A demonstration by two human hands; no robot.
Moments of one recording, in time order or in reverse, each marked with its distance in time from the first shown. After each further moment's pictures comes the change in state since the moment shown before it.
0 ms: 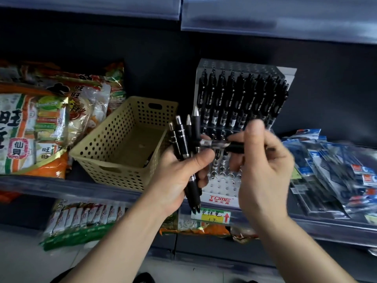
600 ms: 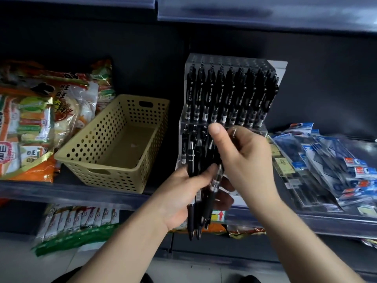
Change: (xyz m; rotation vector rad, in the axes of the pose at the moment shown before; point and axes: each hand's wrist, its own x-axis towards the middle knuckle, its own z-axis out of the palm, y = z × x) left_hand -0.006 -0.018 0.012 0.028 -0.103 -0.344; right_hand 0.019 0.015 -0.012 -0.562 -0.183 -0.018
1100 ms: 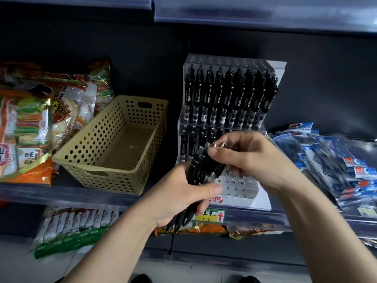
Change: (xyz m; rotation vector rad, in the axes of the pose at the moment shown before) left_hand 0.006 0.001 -0.016 0.385 -0.102 0.137; right_hand 0.022 0.010 -0.030 0.256 -0.582 0.247
